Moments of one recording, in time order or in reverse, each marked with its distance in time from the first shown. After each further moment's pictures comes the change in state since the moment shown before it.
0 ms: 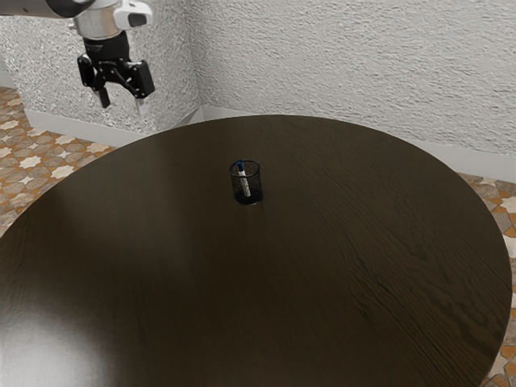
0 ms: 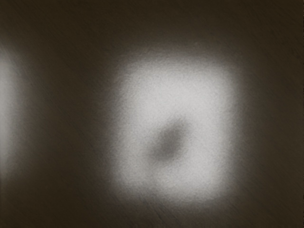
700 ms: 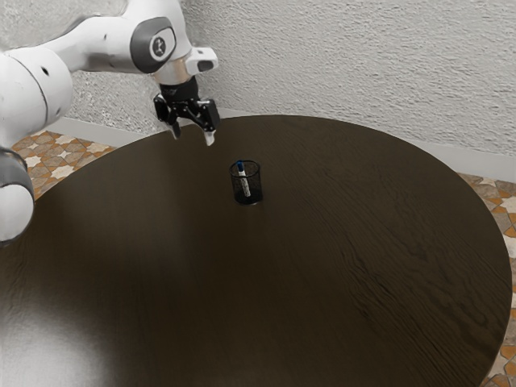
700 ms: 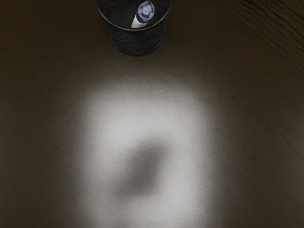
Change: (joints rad) arm -0.007 0.319 -0.040 0.107 -0.121 0.262 0.015
